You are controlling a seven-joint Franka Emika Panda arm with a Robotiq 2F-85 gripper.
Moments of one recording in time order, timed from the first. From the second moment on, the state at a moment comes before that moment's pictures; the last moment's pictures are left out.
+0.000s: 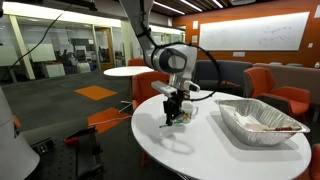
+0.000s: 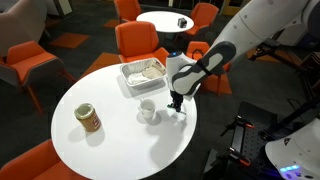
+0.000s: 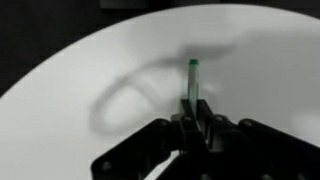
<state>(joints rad) 0.00 0.58 -0.02 -2.07 0.06 2.40 -0.05</state>
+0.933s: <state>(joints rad) -0.06 0.68 0.01 -1.68 0.47 1.78 0.00</state>
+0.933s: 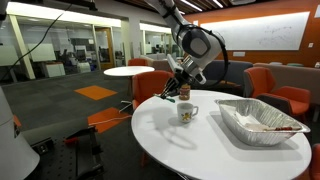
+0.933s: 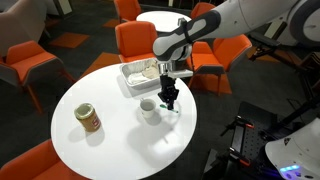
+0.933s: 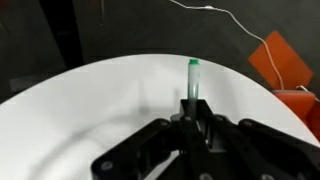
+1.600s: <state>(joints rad) -0.13 0.84 0.03 -1.52 0.83 1.86 0.16</state>
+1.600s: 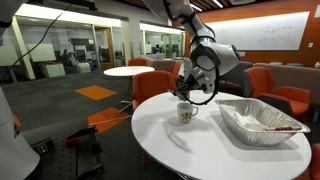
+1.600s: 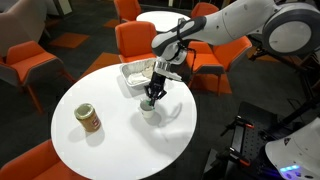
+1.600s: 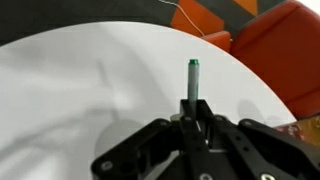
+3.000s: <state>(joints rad) -0.02 0.75 0.00 -1.52 0.63 2.15 0.27</state>
